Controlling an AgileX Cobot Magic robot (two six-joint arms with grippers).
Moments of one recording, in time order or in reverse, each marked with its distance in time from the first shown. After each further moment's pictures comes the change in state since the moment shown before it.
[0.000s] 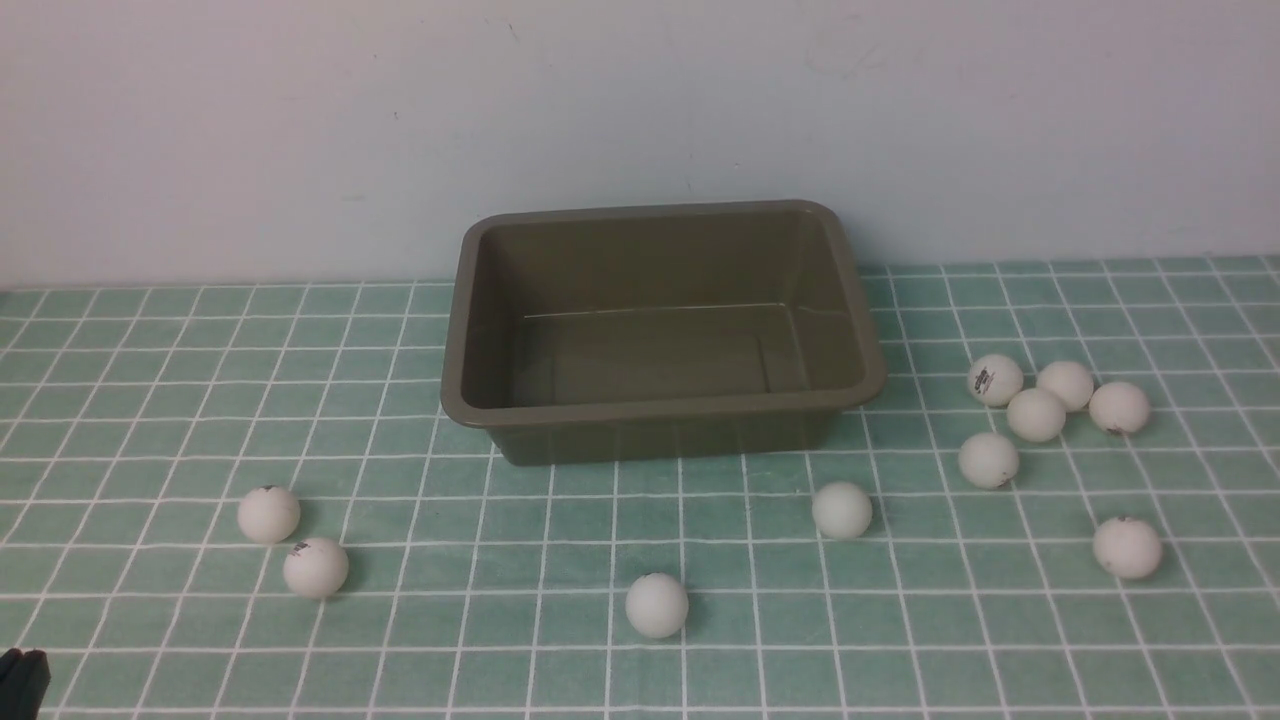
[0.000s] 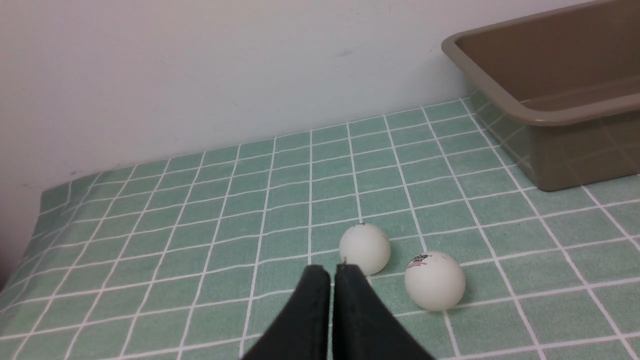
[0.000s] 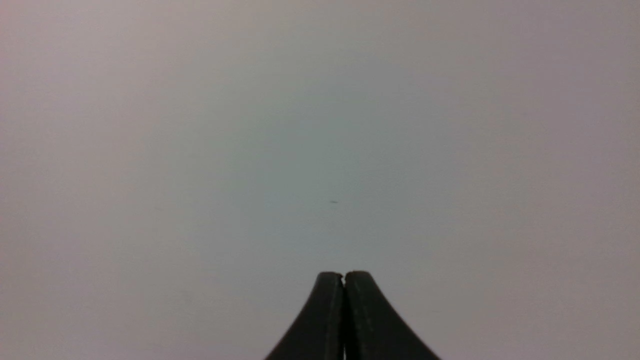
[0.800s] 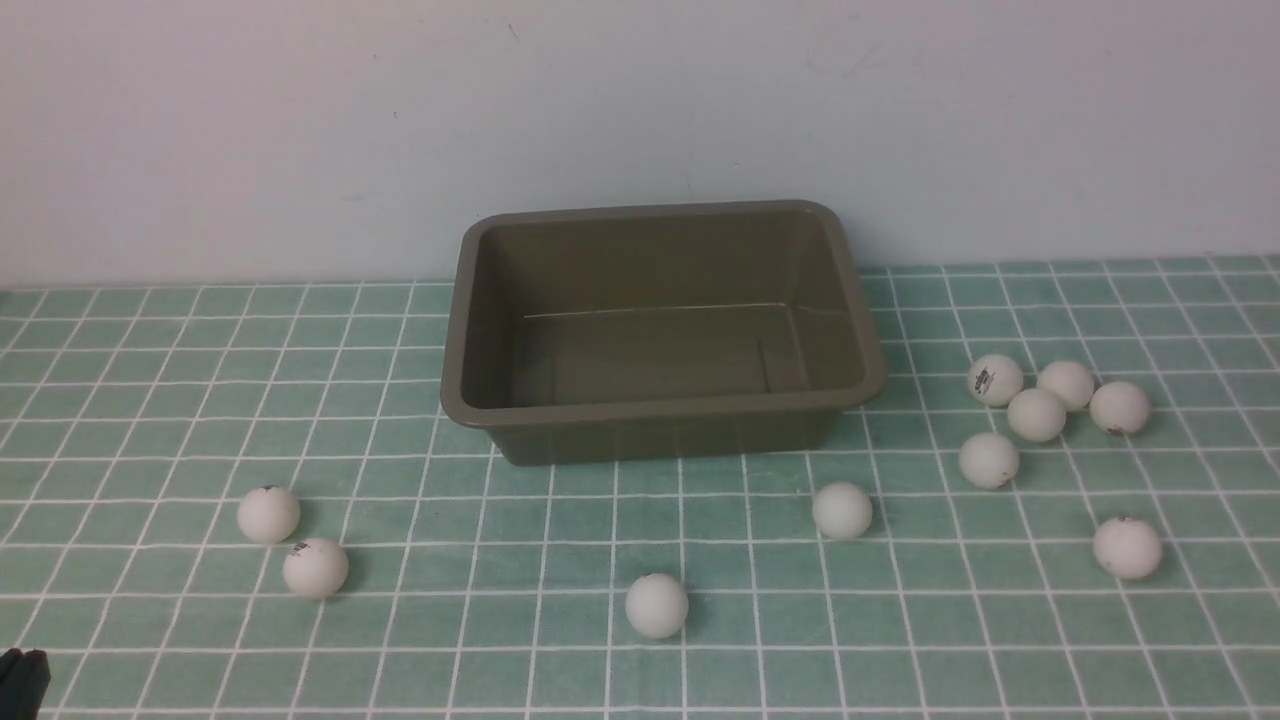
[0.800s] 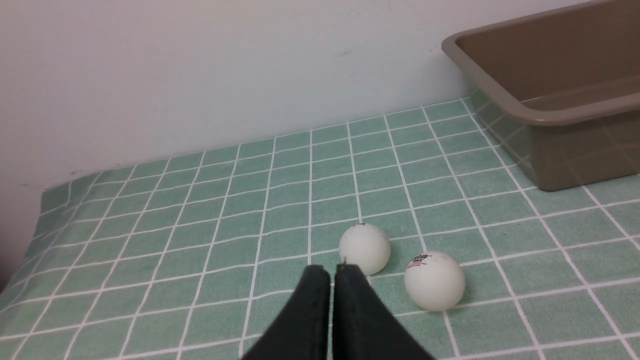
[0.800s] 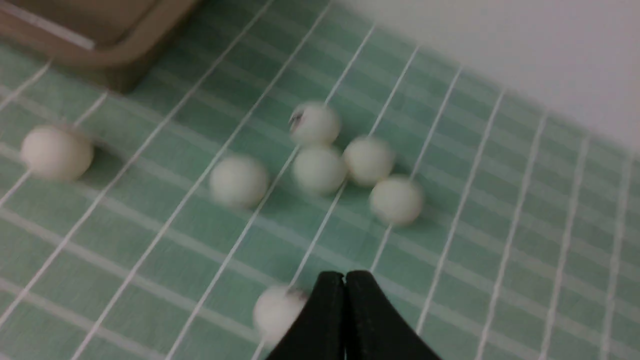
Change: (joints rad) right arm 0.000 0.386 -0.002 -1.210 0.535 1.428; left arm 0.000 0.000 0.000 0.000 0.000 0.000
